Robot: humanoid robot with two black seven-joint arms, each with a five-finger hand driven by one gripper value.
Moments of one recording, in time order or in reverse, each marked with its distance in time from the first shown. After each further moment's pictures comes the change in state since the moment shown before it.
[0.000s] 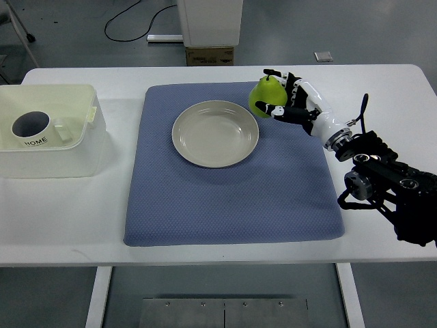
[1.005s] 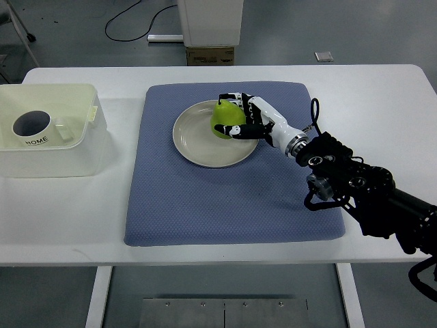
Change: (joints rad) left arm 0.000 0.000 0.000 0.000 0.000 0.000 0.000; right arm 0.079 0.179 -0.186 -0.178 -0.005 0.000 -0.068
